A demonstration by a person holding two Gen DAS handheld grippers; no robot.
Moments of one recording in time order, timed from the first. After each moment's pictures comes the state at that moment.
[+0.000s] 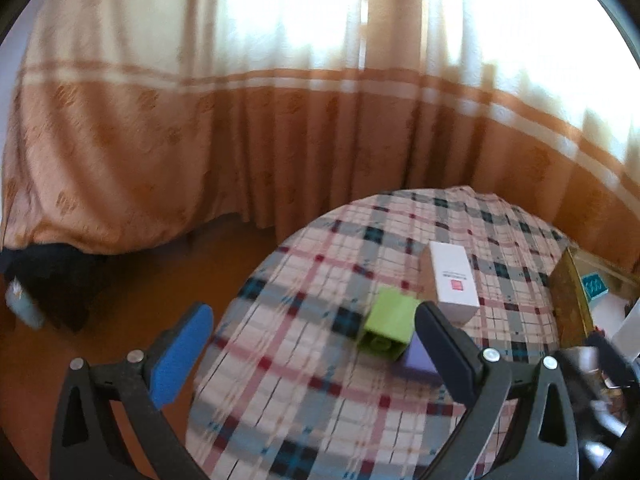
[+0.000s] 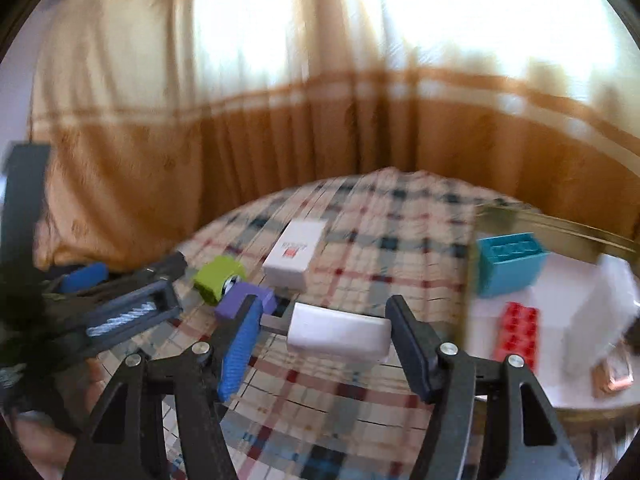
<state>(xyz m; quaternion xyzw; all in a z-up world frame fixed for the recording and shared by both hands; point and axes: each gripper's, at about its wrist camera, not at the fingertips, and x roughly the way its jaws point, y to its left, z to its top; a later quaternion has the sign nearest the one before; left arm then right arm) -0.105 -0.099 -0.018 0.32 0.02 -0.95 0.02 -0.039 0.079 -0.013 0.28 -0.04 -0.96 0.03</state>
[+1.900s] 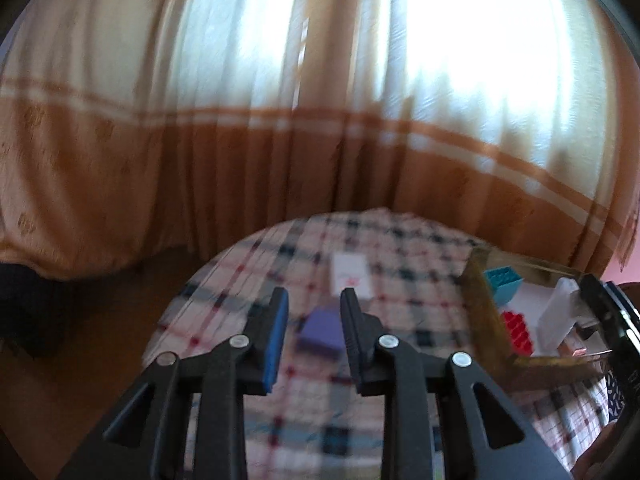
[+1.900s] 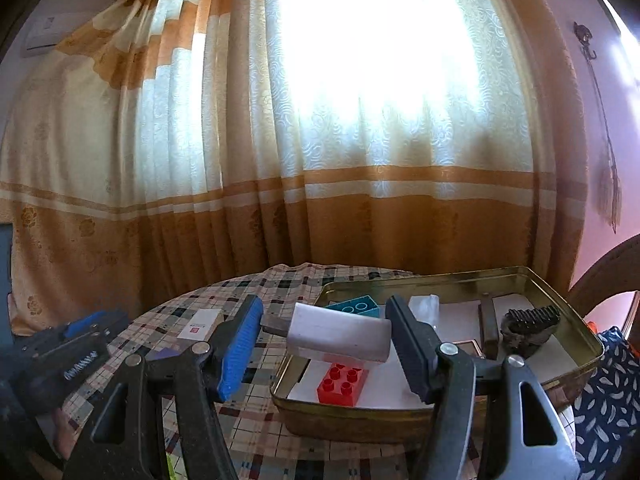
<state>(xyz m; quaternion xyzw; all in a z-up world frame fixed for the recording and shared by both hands) -0.048 -0.079 -0.003 0.26 0.05 -0.96 -0.08 0.047 0.141 0.020 0.11 -0.05 -0.99 -0.10</state>
